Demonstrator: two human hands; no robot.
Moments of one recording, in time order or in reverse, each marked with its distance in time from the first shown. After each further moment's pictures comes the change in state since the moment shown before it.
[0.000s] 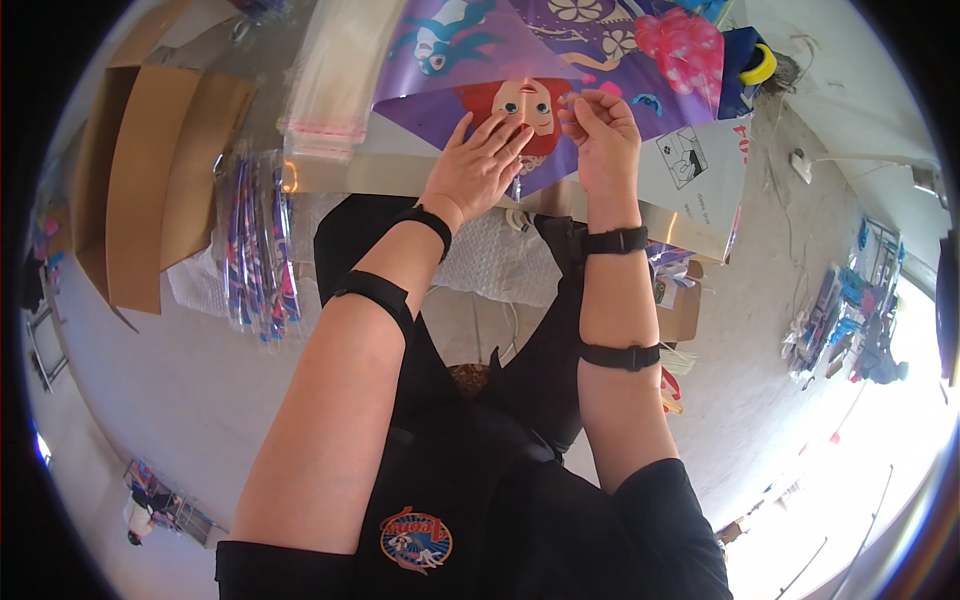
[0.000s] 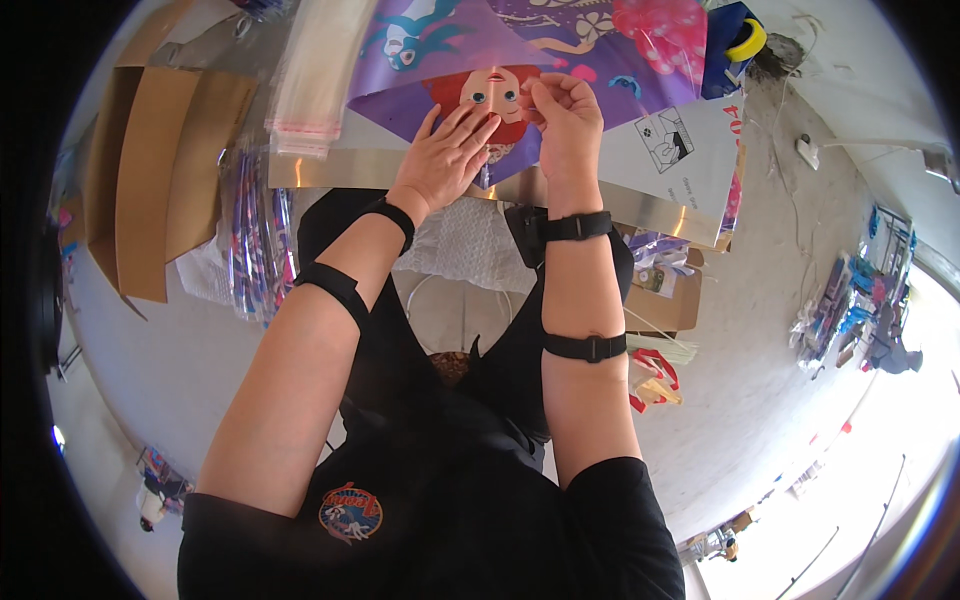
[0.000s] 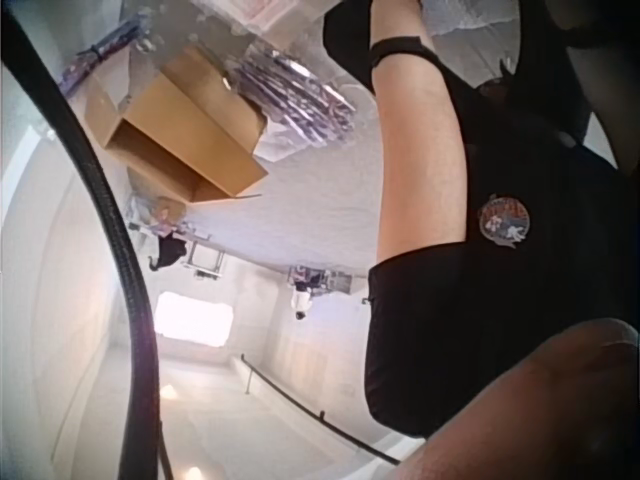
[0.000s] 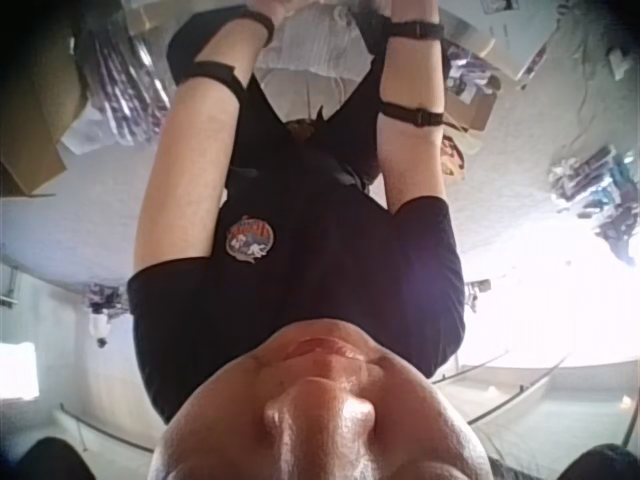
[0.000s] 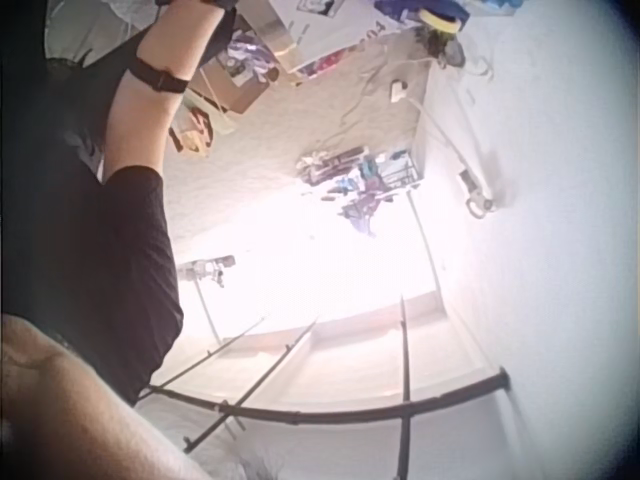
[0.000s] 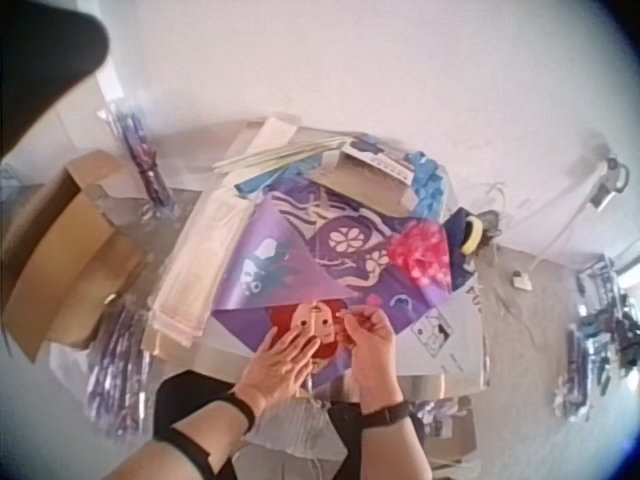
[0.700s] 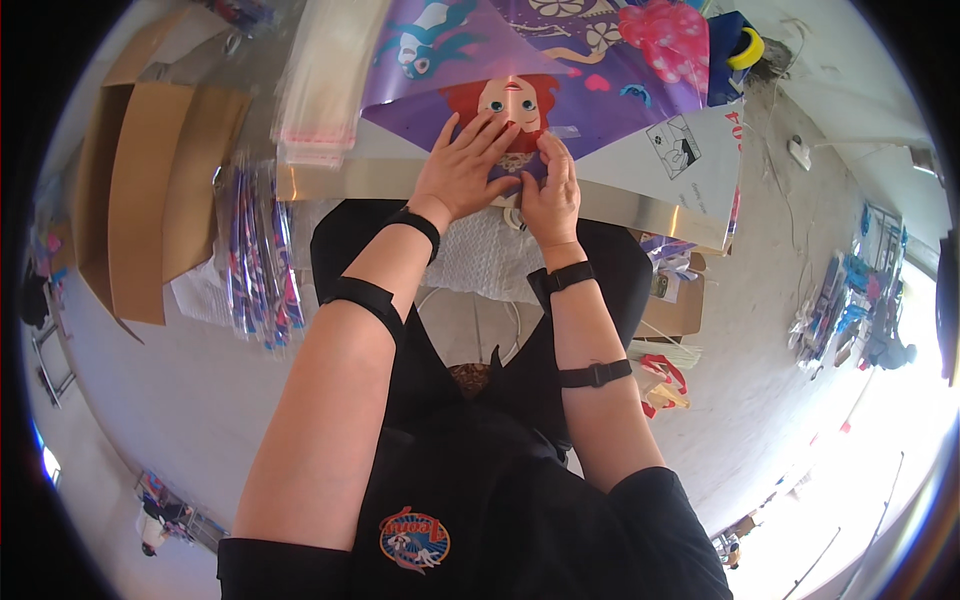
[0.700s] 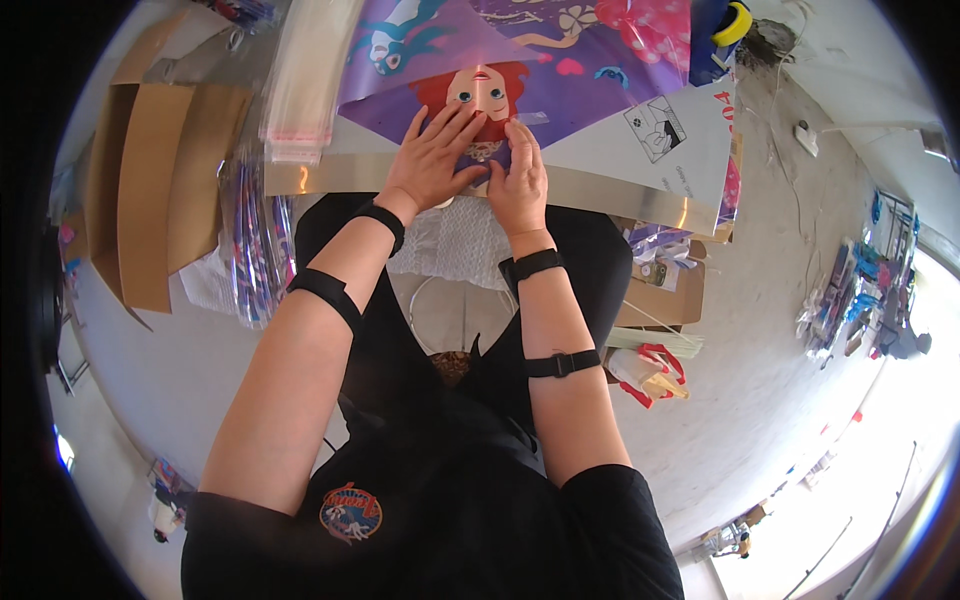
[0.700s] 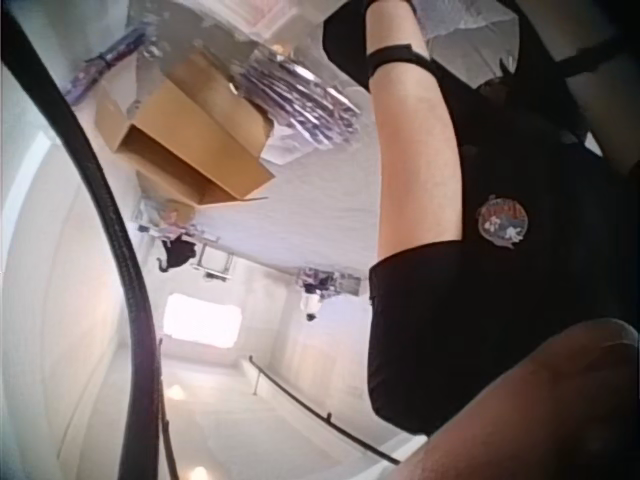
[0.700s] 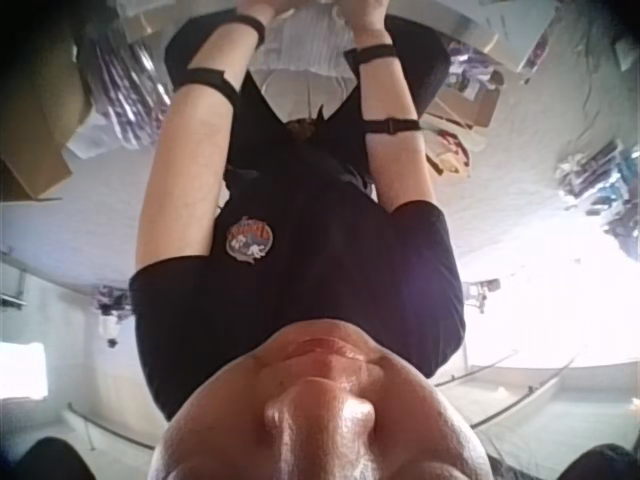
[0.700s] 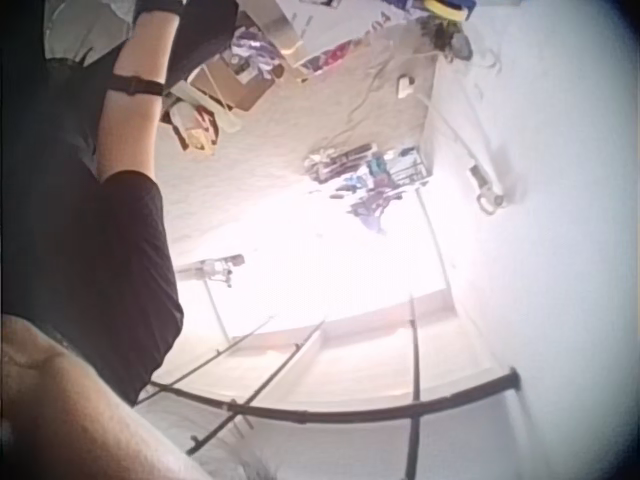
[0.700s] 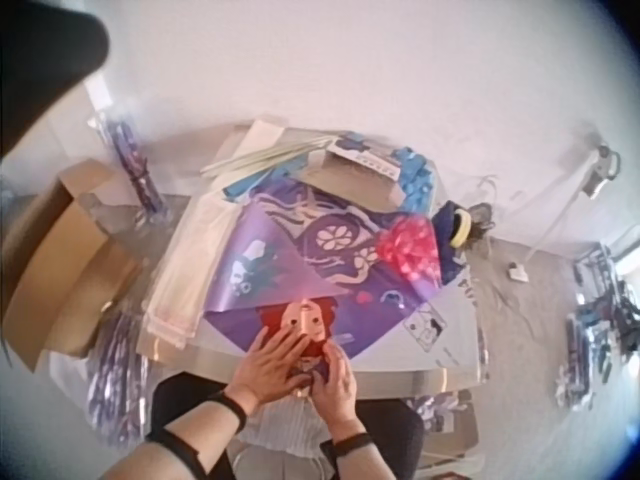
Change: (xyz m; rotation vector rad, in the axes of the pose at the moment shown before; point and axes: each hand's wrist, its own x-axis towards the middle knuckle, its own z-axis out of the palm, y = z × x) left_hand 0.002 0.001 -0.007 -0.026 -0.066 -0.016; right_hand -0.063 0.064 -0.028 -1.058 -0.076 -0.622
